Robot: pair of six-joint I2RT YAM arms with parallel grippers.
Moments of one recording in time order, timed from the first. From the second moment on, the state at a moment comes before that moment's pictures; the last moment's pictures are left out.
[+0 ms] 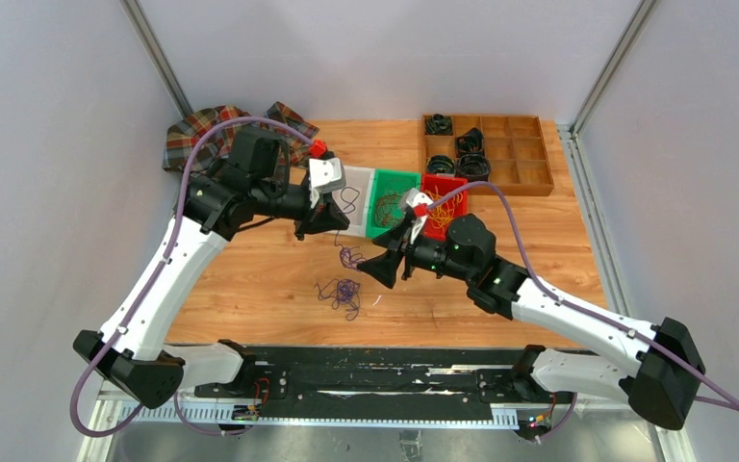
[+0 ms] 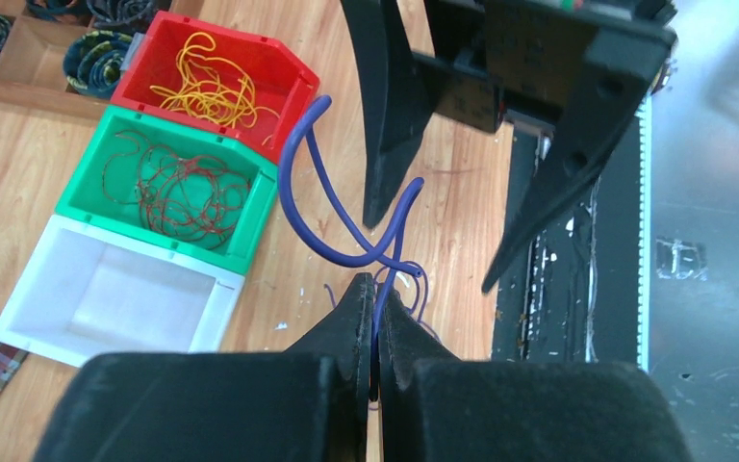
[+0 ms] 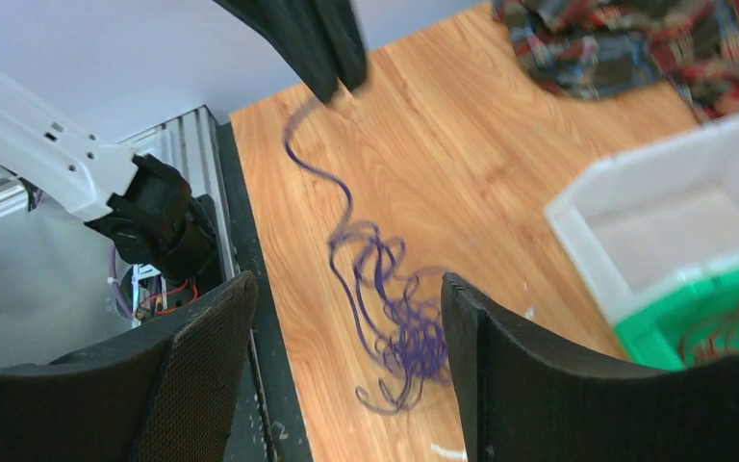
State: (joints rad) left arm -0.48 1.24 1.50 -0.94 0.82 0.53; right arm 0.90 1.09 0.75 0.25 -0.33 0.20
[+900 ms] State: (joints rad) left arm -0.48 1.21 1.80 -1.08 0.79 0.45; right arm 0.95 1.38 0.59 0.60 -0.27 0.23
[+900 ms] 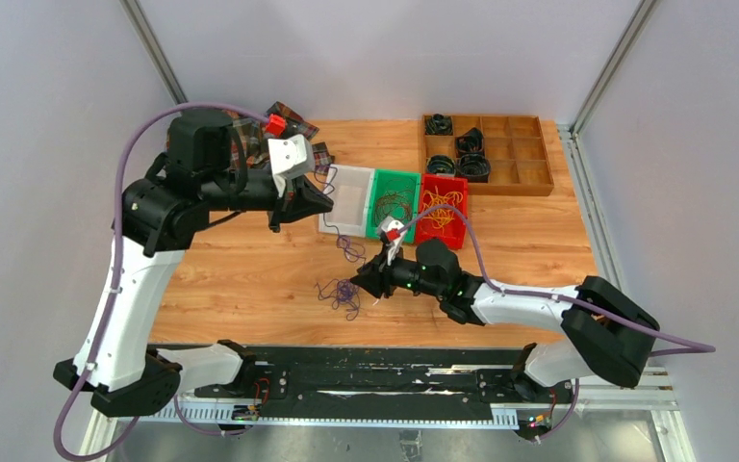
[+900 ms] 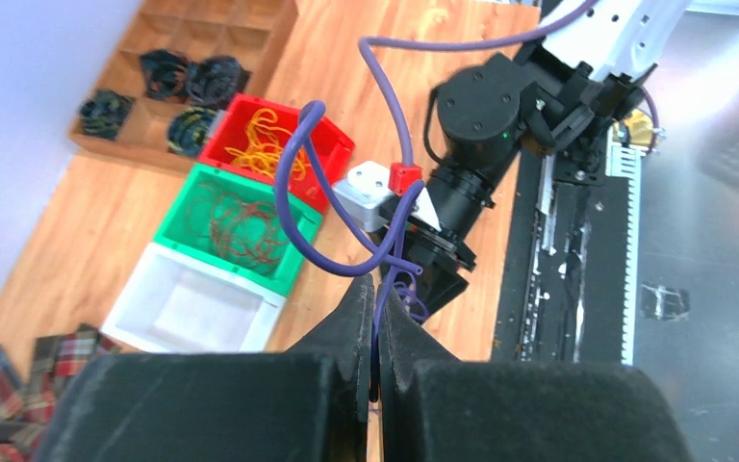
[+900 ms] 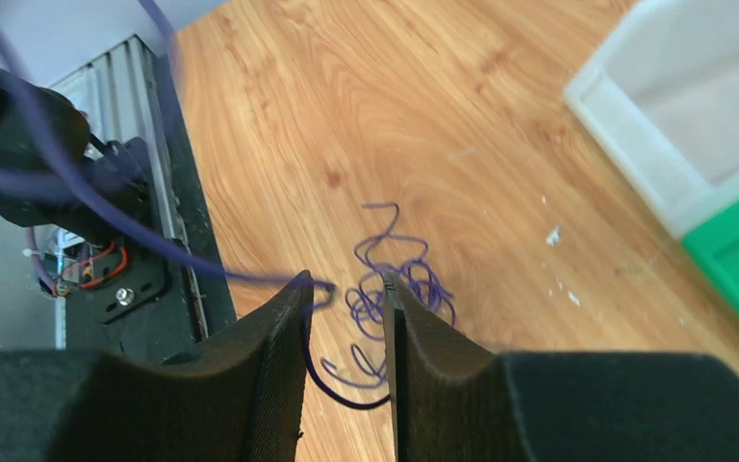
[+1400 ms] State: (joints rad) left arm -0.48 1.19 2.03 -1.12 0.59 0.54; right arm 0.95 1.32 0.38 0.62 -0.12 0.30
